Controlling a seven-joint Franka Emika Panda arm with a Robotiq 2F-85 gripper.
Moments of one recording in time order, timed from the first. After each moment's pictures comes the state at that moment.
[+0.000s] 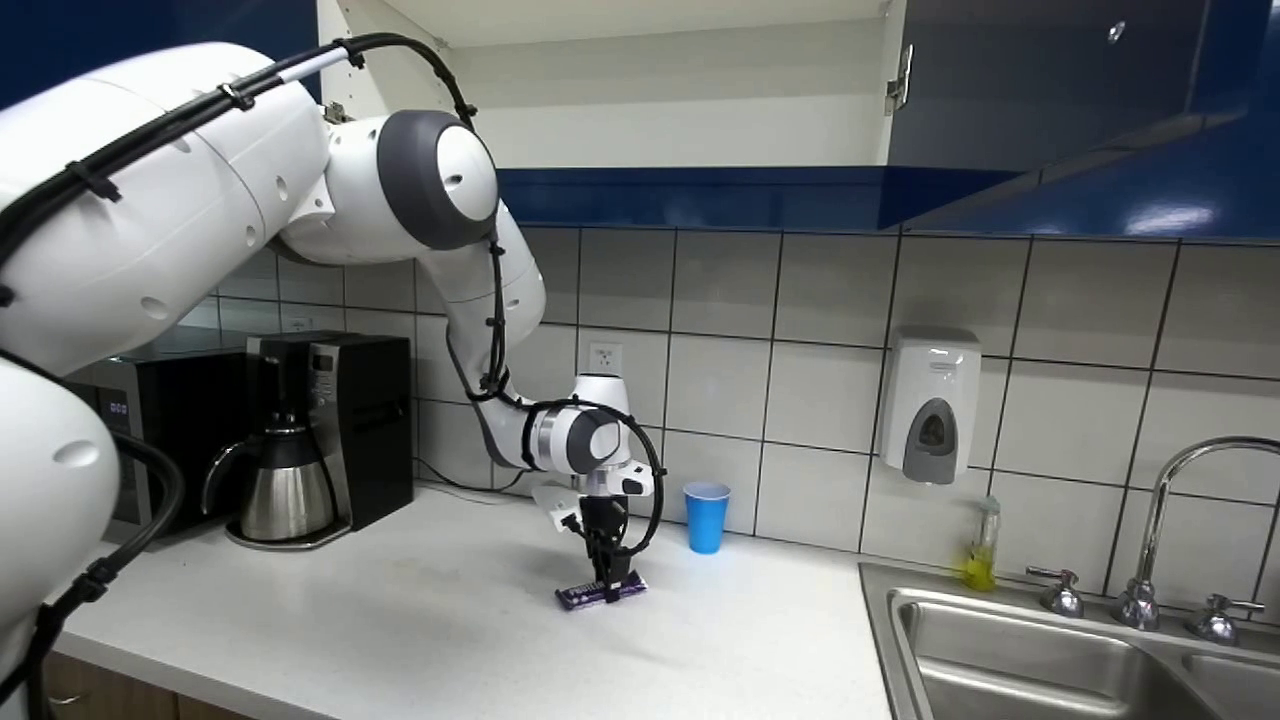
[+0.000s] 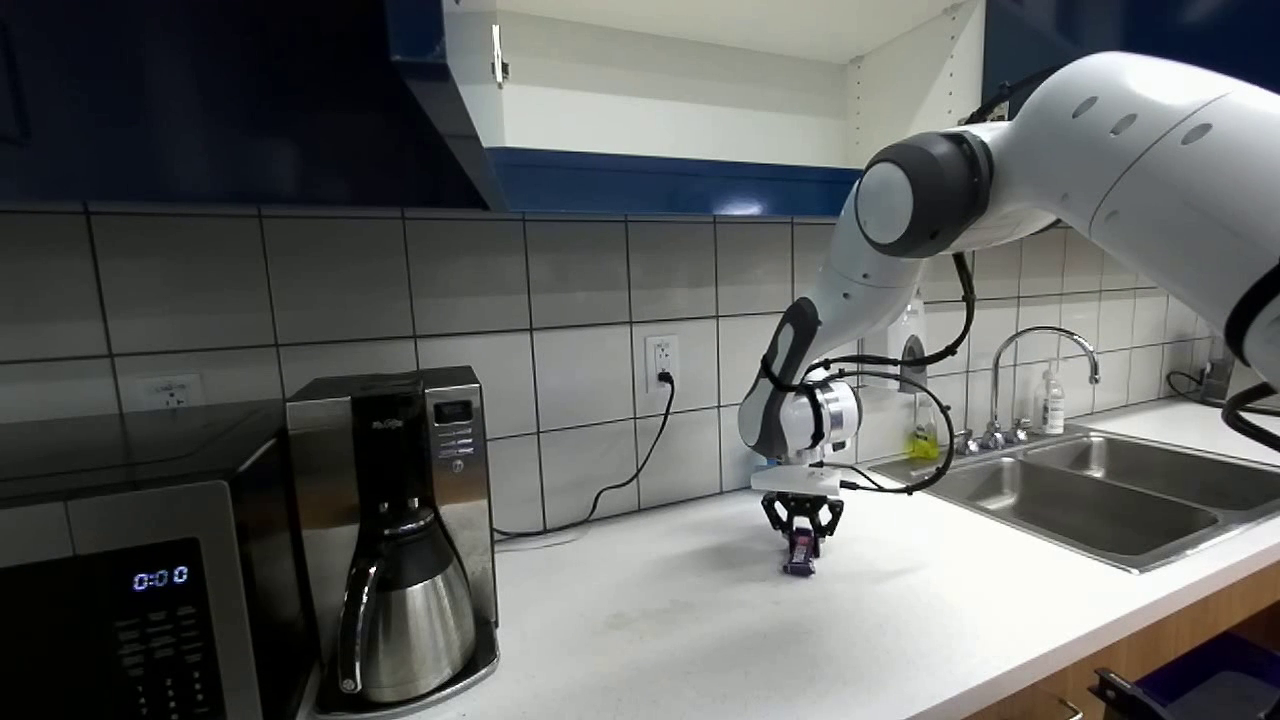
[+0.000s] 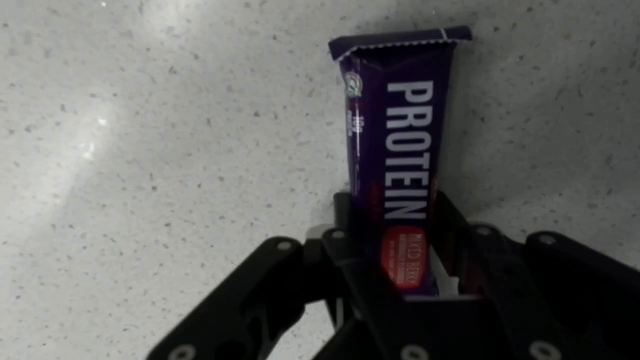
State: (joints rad) arm 0.03 0.86 -0.19 -1.71 0.10 2.58 0.59
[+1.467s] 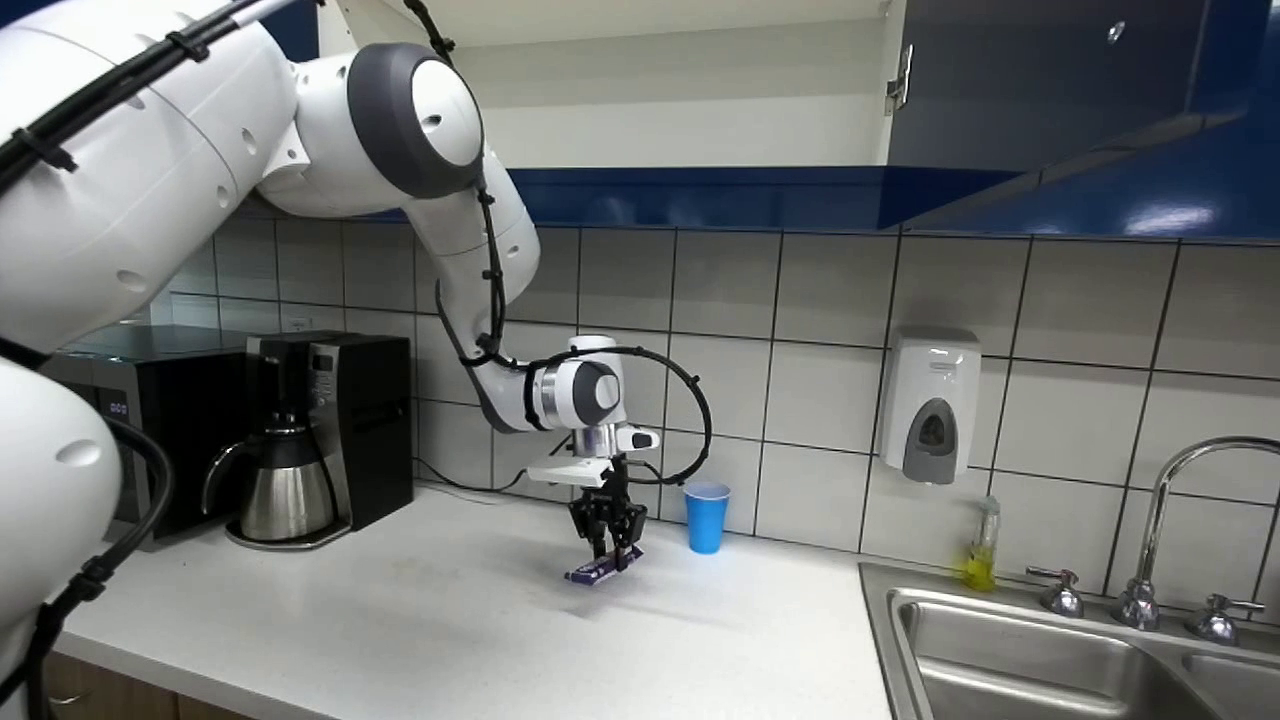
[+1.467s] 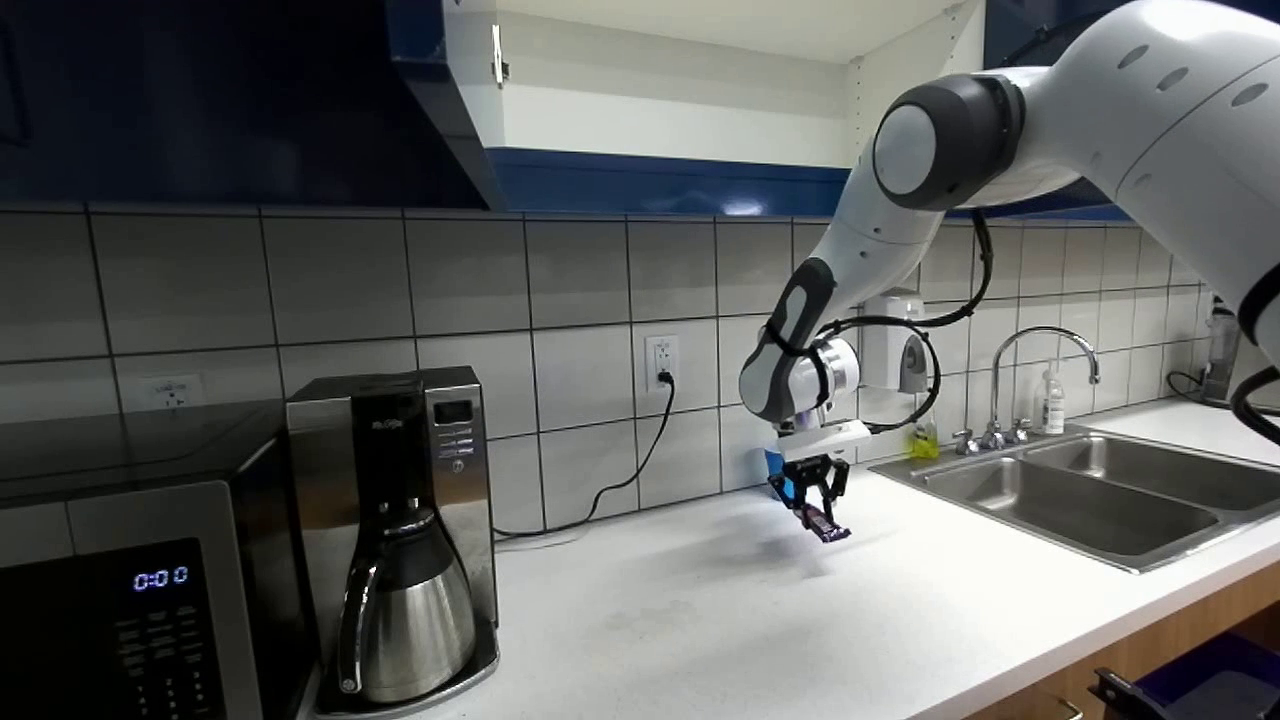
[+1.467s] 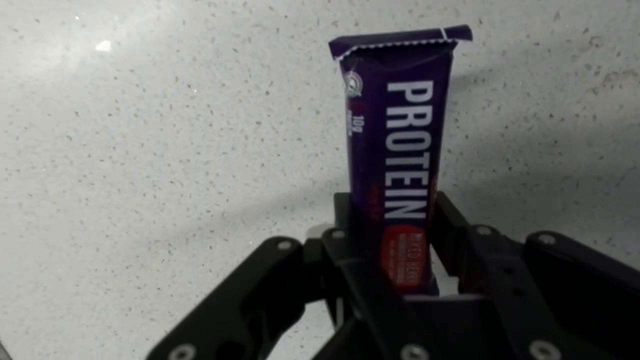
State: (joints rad) arm 0.04 0.73 -0.20 -1.76 -0.08 2.43 0.21
